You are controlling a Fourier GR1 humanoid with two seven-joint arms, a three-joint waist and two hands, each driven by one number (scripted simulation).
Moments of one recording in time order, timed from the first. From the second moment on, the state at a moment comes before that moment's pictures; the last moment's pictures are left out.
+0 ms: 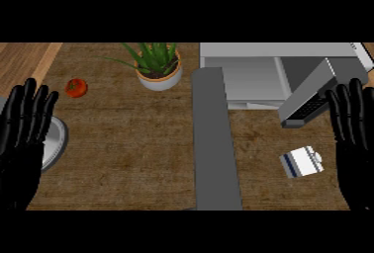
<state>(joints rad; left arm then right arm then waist) 0.01 0.12 0.01 -2.10 -0.01 -0.02 0.03 0.00 -0.06 0.03 -2.10 0.03 -0.02 -0.03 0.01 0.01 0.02</state>
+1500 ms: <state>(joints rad) 0.38 0.13 0.29 -2.31 0.53 -0.32 0.10 0.24 -0.12 -0.23 -1.97 -0.07 0.18 -0.16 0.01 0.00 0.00</state>
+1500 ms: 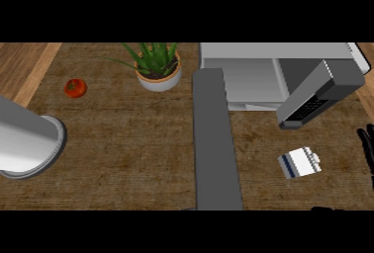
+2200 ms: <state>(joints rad) 0.51 0.12 0.40 -2.32 0.62 -0.45 0.09 0.18 -0.13 -0.32 -1.44 0.06 0.13 -0.47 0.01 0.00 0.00</state>
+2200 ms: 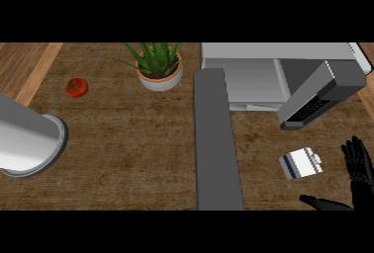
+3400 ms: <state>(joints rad) 0.60 0.08 0.50 -2.31 0.73 -0.59 0.09 -0.23 -0.29 -0.41 -0.40 0.19 0.07 -1.02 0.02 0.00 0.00</state>
